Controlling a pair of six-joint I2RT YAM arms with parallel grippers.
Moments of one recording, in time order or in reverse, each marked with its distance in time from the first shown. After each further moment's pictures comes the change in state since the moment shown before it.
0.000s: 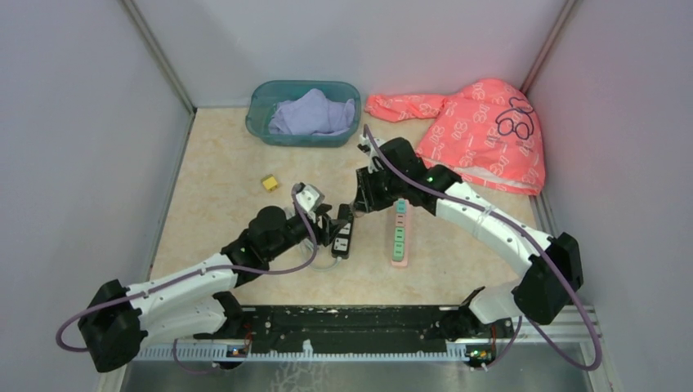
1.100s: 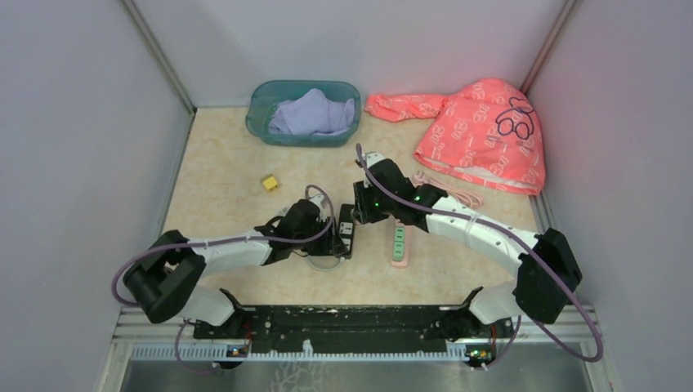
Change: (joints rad) left arm 0.086 0.392 0.070 -0.330 0.107 -0.644; right arm 0.089 0.000 -0.186 0.176 0.240 0.072
